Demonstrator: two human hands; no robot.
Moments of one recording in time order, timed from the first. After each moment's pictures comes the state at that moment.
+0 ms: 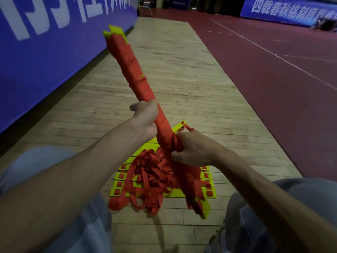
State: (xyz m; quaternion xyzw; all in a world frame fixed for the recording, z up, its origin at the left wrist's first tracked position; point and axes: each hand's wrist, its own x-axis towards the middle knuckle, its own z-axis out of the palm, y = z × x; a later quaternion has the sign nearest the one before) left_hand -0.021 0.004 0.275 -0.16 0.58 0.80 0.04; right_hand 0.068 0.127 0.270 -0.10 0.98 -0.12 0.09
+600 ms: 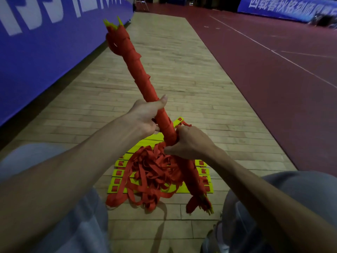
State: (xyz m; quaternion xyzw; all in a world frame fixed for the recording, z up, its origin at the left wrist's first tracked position) left_hand 0.004 0.003 0.289 -0.09 0.59 0.78 0.17; right_hand 0.059 0.129 0.250 -0.01 0.98 -0.18 0.02
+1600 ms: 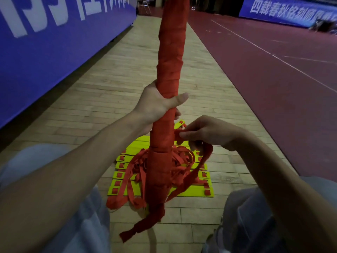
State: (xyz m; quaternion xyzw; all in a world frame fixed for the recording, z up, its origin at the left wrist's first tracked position) left_hand 0.010 -0.002 0.310 0.15 0.67 0.73 0.06; right_hand 0.062 0.160 0.312 -0.06 0.89 -0.40 0.20
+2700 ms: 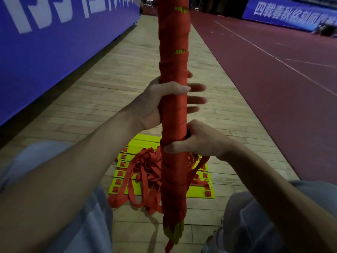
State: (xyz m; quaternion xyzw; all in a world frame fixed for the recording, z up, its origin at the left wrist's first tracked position) left_hand 0.015 -0.017 0.323 0.30 0.46 0.80 0.24; right_hand 0.072 0.127 0.300 -0.11 0.92 -0.36 0.12
